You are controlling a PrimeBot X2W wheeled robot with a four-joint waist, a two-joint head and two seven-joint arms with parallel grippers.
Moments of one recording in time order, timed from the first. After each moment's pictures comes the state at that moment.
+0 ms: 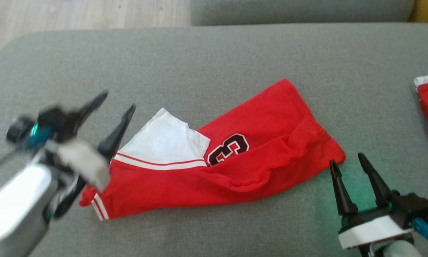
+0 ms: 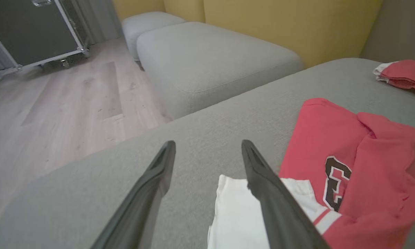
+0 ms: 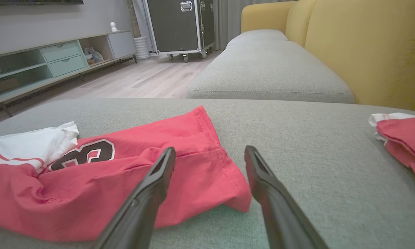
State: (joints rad) left arm -0.51 0.73 -0.79 0.01 -0.73 0.05 0.09; right arm 0.08 -0.17 0.12 0.14 0.17 0.13 -0.26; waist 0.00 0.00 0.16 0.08
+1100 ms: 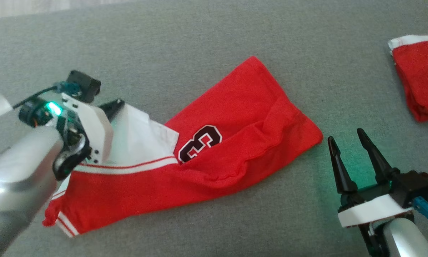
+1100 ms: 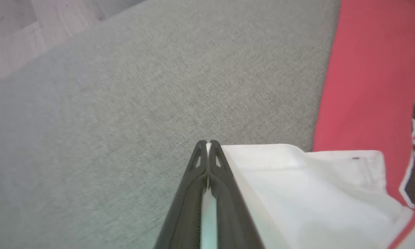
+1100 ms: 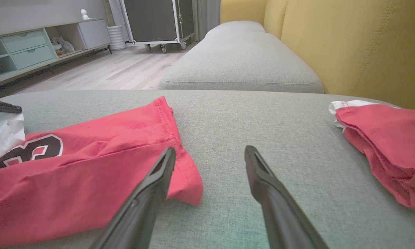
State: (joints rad) left arm -0.86 0.58 -1.05 0.53 -0.89 -0.13 0.34; right arm -0.04 -0.20 0.16 0.16 0.17 0.13 -0.26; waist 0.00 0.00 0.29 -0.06
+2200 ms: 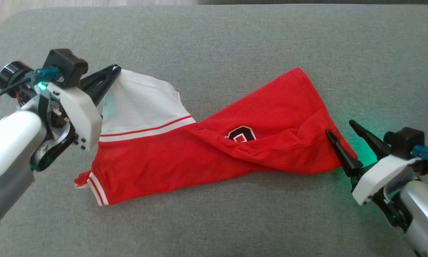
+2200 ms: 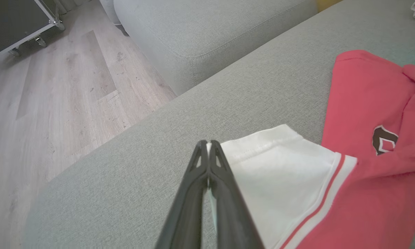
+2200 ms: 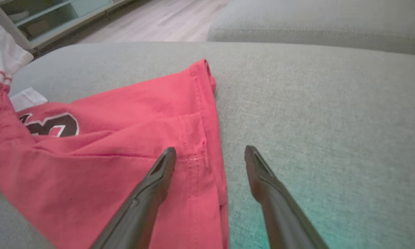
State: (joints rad) left arm -0.93 0.74 -1.08 0.24 -0.83 -0.07 0.24; right arm -0.34 -0.52 0.59 0.43 0.64 0.13 -0.12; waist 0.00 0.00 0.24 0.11
